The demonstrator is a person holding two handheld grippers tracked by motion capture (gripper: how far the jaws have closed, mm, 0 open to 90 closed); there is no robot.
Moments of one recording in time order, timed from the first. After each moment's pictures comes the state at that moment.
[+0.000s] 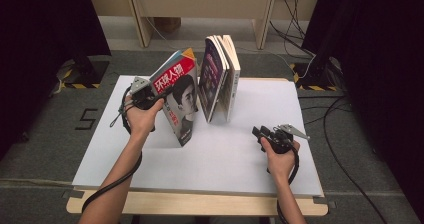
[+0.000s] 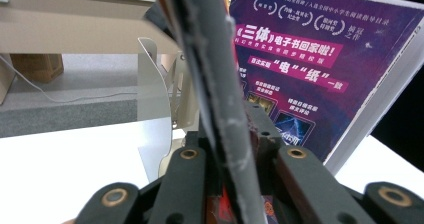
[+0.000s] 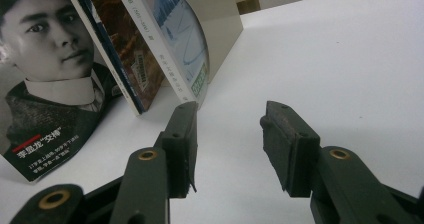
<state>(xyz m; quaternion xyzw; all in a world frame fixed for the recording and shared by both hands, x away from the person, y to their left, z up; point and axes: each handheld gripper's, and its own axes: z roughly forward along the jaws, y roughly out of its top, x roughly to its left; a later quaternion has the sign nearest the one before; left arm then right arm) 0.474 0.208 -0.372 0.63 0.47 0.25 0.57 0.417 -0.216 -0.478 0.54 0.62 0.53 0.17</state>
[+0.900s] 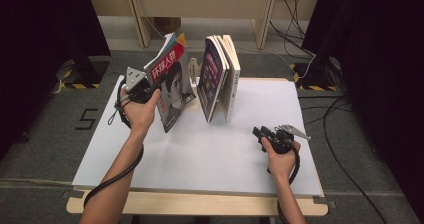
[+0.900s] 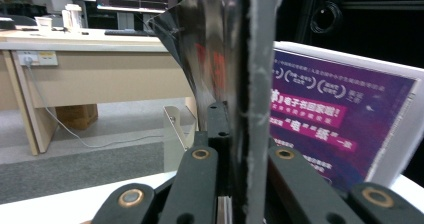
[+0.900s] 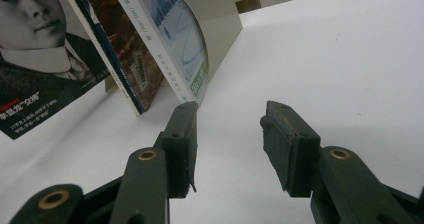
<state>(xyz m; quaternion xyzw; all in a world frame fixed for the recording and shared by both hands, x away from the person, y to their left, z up) 0.471 0.206 -0.340 0.59 0.44 0.35 0.58 0.417 -0.219 -0.479 0.55 0.62 0.54 0.17</state>
